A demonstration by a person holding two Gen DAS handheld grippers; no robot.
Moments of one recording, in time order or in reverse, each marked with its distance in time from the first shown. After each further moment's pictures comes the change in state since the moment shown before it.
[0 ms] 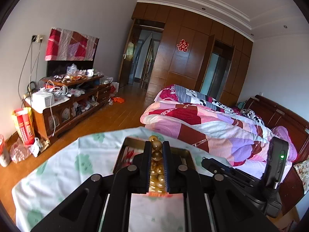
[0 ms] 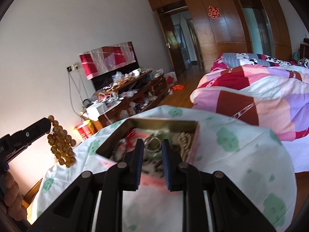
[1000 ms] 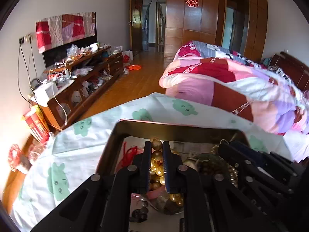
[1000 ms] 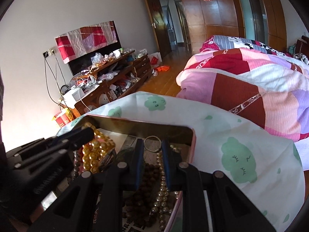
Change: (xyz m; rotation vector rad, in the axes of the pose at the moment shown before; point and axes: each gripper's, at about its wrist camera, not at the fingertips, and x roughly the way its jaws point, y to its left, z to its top) left arm 0.160 -0.008 -0.023 0.151 0.307 0.230; right arm 0.107 -0.023 0.013 0.010 0.164 -0.112
